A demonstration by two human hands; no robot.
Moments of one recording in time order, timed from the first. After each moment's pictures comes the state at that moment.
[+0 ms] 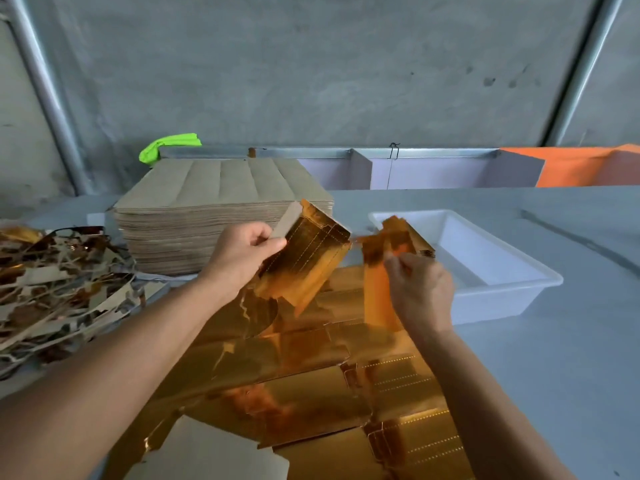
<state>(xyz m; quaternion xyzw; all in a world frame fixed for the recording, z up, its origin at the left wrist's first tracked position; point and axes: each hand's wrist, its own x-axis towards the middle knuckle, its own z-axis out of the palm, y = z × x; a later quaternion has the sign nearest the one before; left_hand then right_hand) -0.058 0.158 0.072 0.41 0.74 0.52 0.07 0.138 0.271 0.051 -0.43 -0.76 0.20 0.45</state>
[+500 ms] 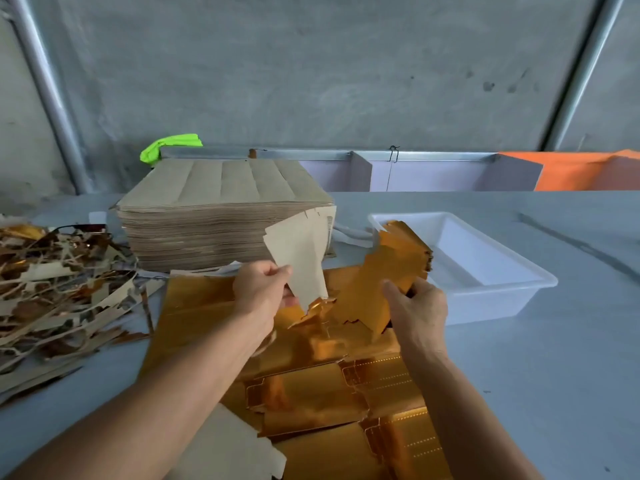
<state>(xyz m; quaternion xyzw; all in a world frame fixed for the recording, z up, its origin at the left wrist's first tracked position) -0.013 0.168 0.036 0.20 0.72 0.65 0.14 0.143 0.257 0.027 -0.45 -0.61 0.45 0.47</state>
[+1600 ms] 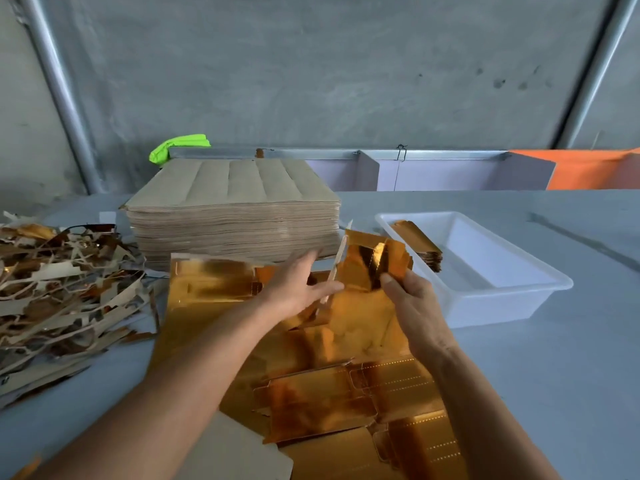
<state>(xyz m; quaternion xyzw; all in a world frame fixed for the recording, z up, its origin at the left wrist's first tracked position) -0.024 0.186 0.039 0.54 0.77 0.32 0.08 0.143 0.269 0.024 -0.28 -0.69 0.54 0.38</state>
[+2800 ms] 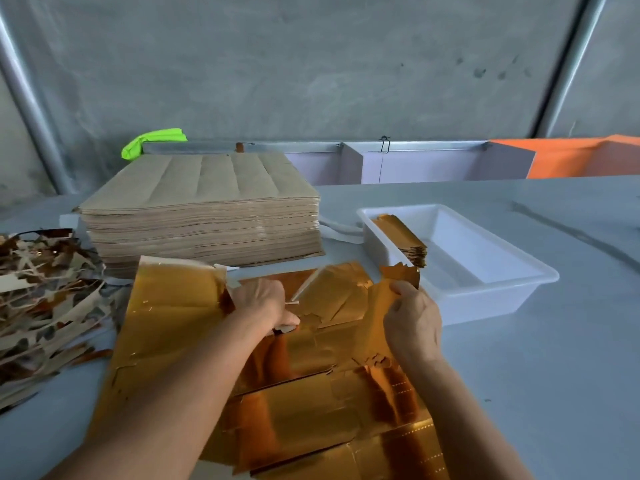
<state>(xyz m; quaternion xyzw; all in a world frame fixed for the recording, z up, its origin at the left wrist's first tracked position) -0.046 0.231 0.000 0.39 0.92 -0.05 0.01 0.142 0.292 -0.001 -0.52 -0.76 0.20 0.33</state>
